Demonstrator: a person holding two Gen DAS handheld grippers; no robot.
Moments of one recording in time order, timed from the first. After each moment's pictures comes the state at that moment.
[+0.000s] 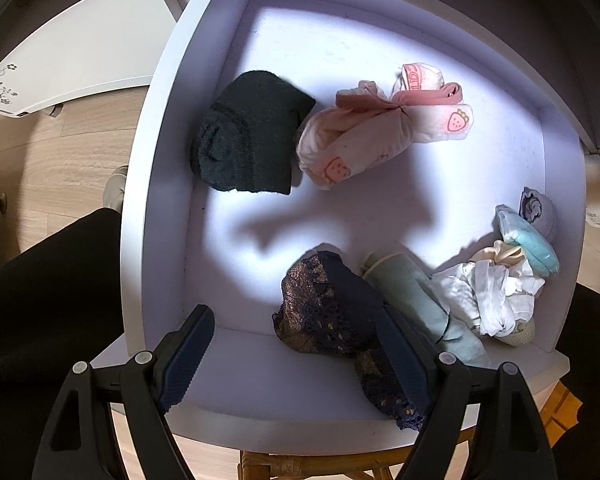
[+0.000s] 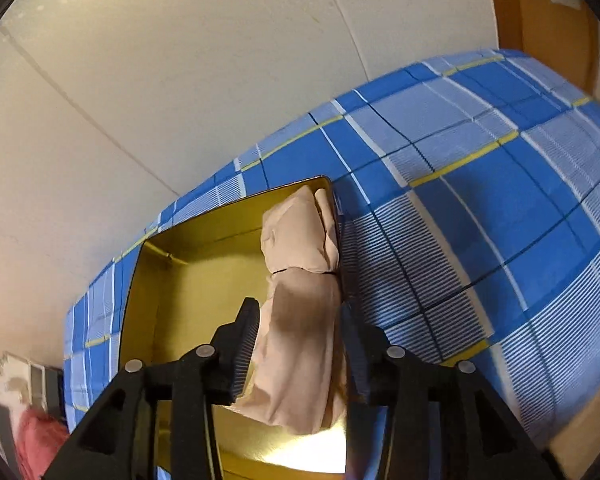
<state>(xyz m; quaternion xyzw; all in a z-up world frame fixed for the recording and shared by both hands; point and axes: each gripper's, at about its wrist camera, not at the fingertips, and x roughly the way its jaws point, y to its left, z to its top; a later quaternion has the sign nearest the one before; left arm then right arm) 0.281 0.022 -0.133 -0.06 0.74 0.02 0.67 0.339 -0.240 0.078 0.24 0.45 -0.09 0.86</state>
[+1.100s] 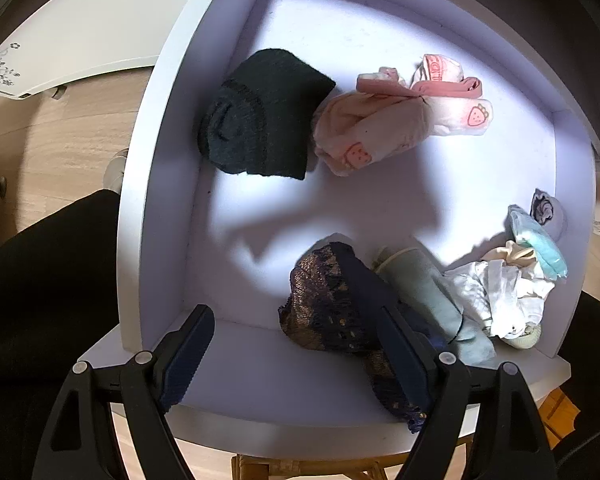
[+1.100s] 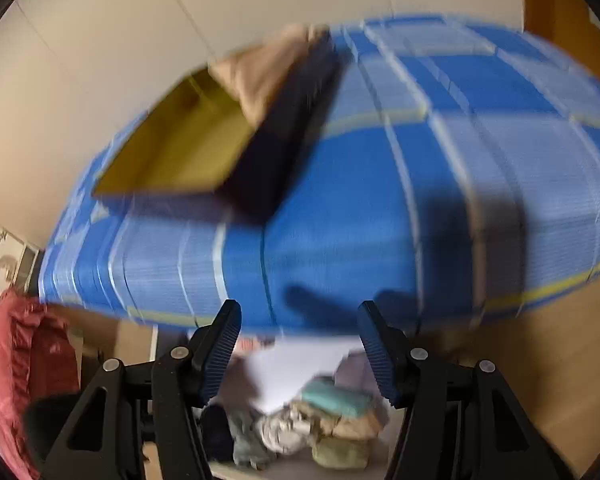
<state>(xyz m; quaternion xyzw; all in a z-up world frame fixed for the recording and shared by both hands) 0.269 0.030 -0.158 -0.07 0.75 0.03 0.66 0.152 -0.218 -0.025 0.15 0.53 0.03 0.84</state>
